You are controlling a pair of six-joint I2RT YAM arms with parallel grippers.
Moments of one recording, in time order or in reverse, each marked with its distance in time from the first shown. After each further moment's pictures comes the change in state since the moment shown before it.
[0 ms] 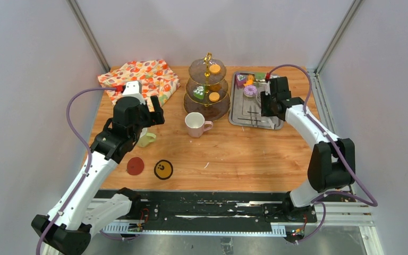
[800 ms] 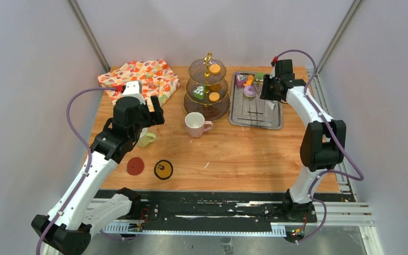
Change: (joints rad) left arm 0.000 0.000 0.000 0.000 0.000 0.004; right arm -0.098 0.228 0.319 -0.082 -0.141 0.113
